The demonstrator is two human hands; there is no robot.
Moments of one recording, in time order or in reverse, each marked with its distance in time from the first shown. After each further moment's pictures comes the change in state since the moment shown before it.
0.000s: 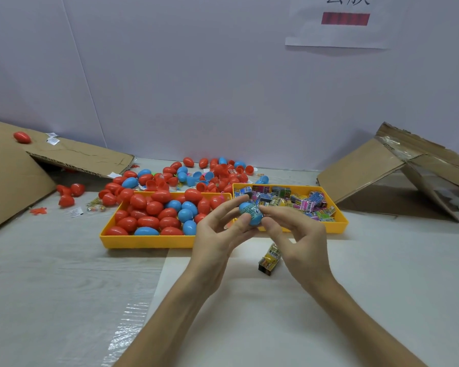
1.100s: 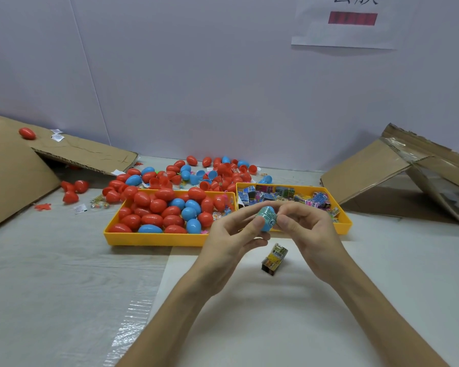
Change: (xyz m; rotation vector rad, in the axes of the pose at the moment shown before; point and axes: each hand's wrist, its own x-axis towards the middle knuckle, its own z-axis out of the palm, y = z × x) left_hand -0.005 0.004 0.004 0.183 -0.181 -0.061; right_hand 0.016 -0.001 -0.020 0.411 -0.194 0.383
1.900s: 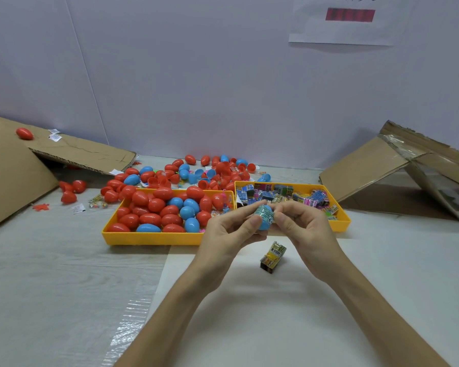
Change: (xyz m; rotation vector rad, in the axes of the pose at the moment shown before) left_hand 0.004 -0.004 -0.002 0.036 0.074 0.041; right_hand 0.000 0.008 -0.001 -0.028 0.004 0.003
